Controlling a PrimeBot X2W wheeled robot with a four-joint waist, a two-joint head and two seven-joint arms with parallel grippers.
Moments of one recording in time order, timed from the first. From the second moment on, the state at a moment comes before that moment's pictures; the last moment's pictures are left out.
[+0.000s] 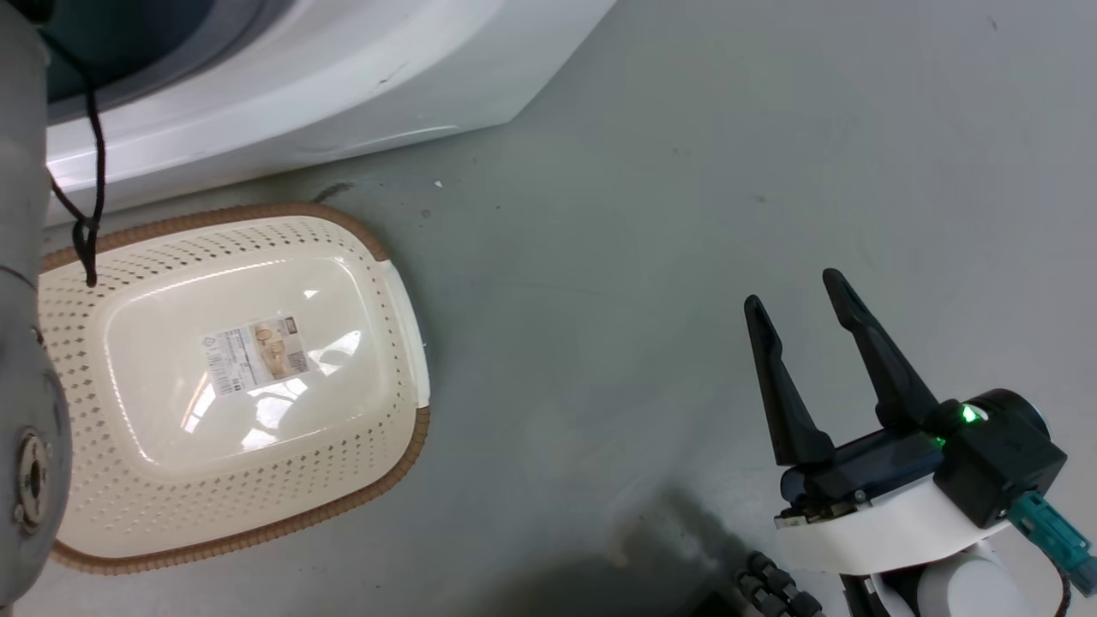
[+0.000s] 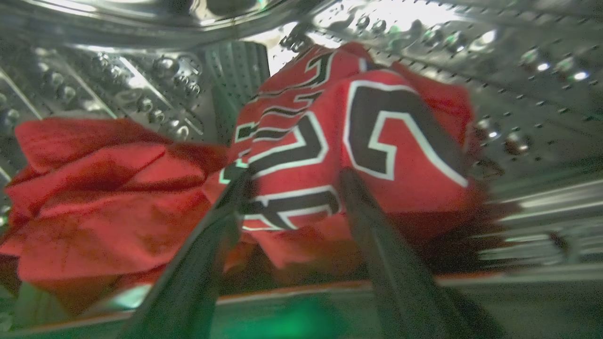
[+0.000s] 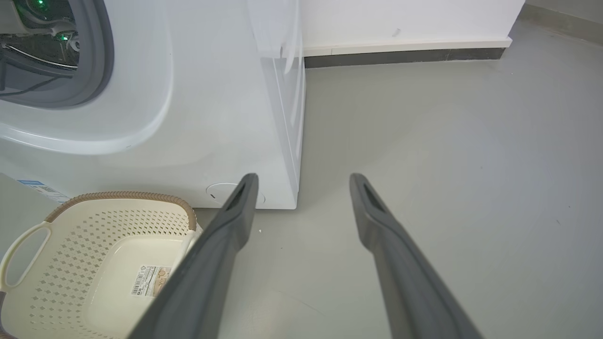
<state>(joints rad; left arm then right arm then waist) -1.55 0.33 -0.14 1.23 -0.20 -0.07 0.21 -0.08 -0.05 0.21 -0.24 0.14 0.13 -0.13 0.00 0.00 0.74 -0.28</state>
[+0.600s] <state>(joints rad) -1.56 0.37 -0.17 1.19 -0.19 -0.01 0.11 -0.09 -0.05 0.24 -0.20 0.17 0.13 -0.15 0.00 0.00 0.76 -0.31</state>
